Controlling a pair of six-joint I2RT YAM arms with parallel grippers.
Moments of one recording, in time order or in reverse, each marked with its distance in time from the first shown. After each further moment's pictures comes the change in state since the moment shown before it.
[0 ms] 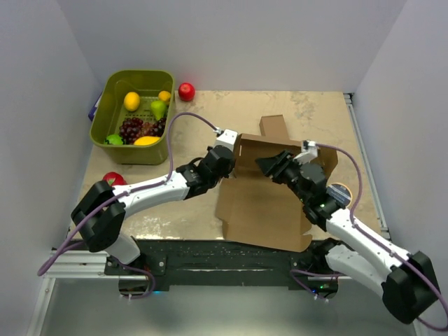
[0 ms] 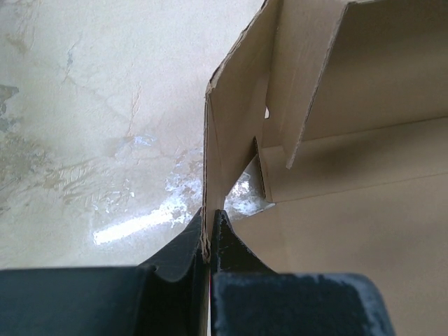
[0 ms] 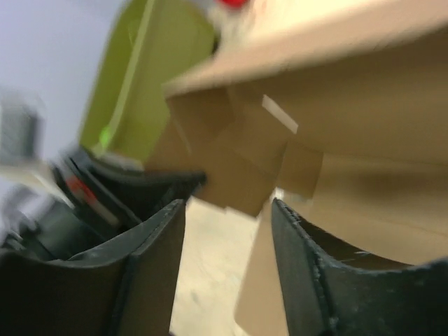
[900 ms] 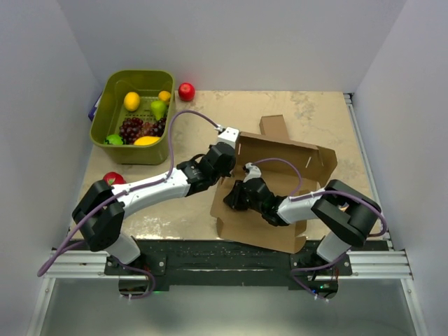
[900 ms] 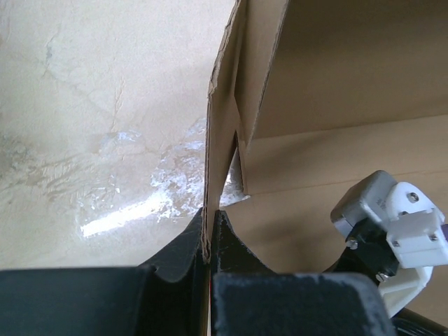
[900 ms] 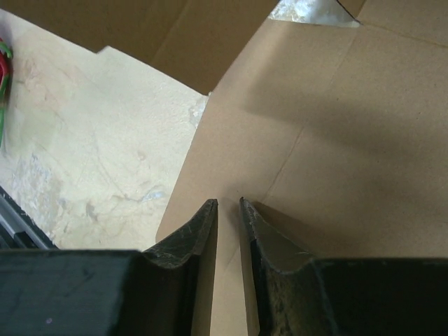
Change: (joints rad) left arm 0.000 0.009 0.062 -0.087 0.051 -0.038; right arm 0.362 0.739 0.031 0.292 0.025 -0.043
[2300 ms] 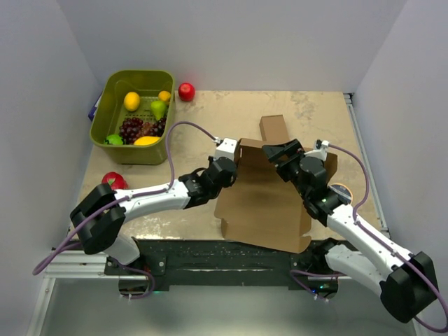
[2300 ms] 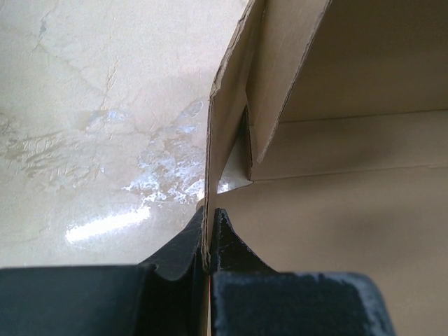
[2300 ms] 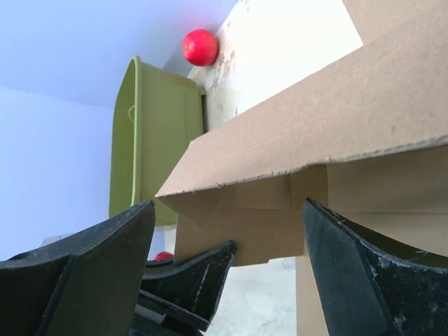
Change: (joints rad) left arm -0.077 -0.028 -0.140 0.135 -0.108 -0.085; right arm -0.362 -0.705 0.055 -0.433 0.158 0.325
